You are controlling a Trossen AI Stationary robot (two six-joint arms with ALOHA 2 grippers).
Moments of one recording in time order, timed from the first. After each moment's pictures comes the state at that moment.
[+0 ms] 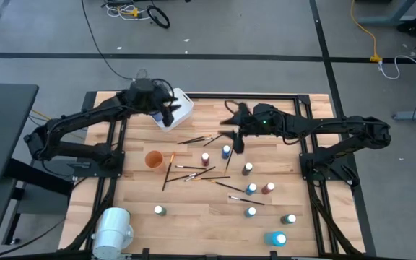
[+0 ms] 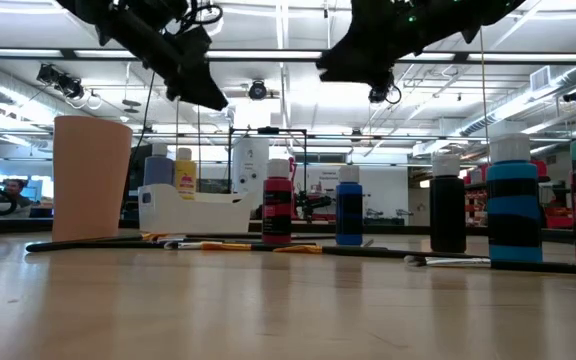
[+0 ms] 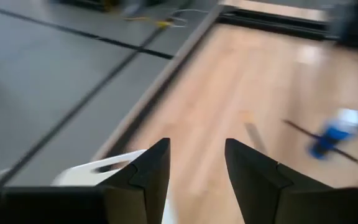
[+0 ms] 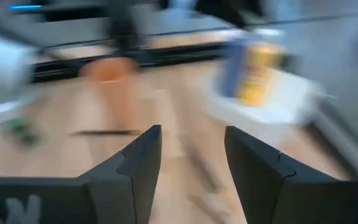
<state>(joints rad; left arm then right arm) 0.59 1.14 0.87 -0.23 0.07 0.11 -0.19 1.33 0.91 0.08 -0.08 0.01</state>
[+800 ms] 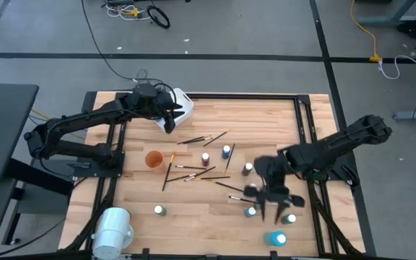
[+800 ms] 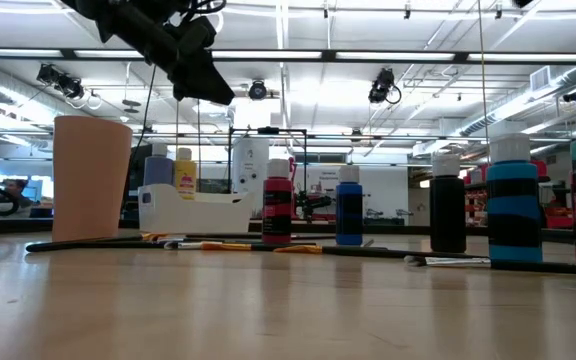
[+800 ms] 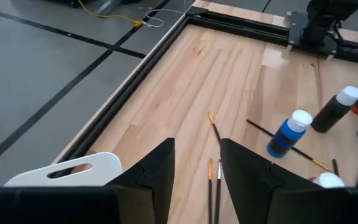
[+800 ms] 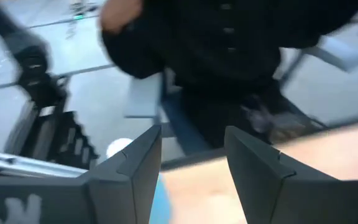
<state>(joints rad) 0.50 1.14 0.87 -0.23 0.09 0.02 0.33 1.32 0.91 -0.23 -0.98 -0.49</state>
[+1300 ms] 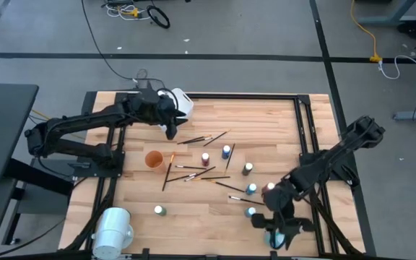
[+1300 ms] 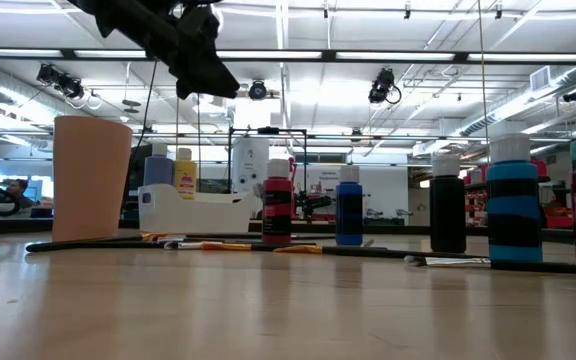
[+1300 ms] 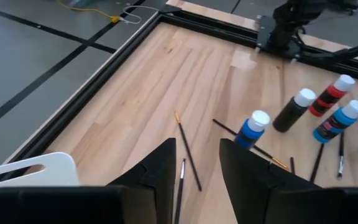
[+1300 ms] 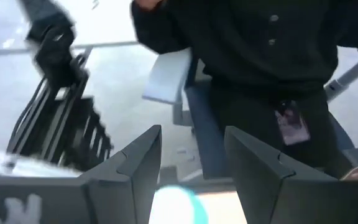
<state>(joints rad) 0.41 1.14 0.87 -0.22 0.10 -0.06 0.61 1.44 0.91 -0.07 -0.81 -0.43</state>
